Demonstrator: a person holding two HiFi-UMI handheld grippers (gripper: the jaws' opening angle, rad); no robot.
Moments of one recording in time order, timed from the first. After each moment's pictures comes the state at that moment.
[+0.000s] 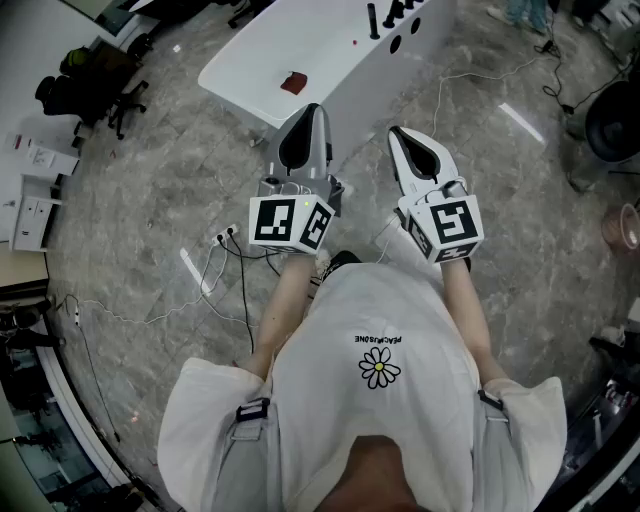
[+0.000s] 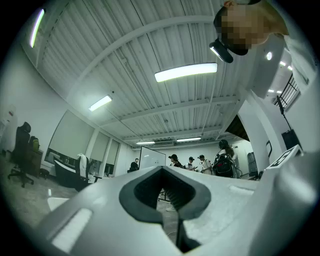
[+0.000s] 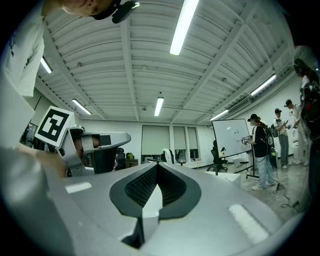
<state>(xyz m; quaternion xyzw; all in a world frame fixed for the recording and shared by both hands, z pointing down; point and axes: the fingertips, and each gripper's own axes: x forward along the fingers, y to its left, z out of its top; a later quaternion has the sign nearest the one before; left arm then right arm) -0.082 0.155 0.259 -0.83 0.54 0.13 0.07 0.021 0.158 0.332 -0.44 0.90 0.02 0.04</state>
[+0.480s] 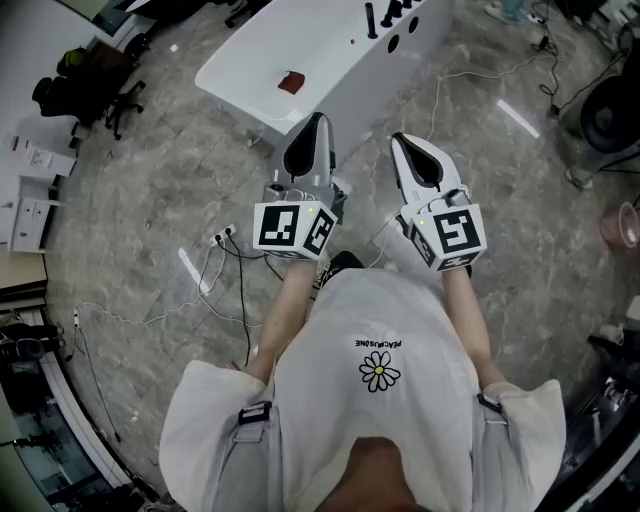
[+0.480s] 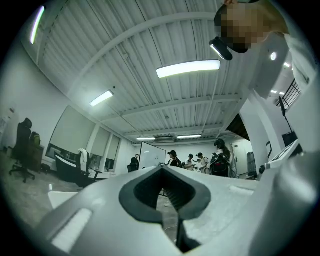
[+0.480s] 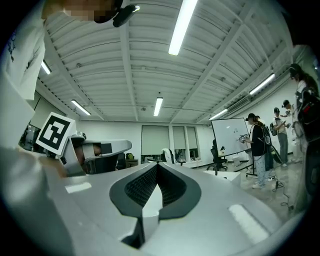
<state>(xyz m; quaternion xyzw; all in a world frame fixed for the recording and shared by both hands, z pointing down) -0.080 0.153 0.276 -0.83 0.54 0.12 0.05 0.027 0.163 0.329 -0.44 0.90 0.01 0.04</state>
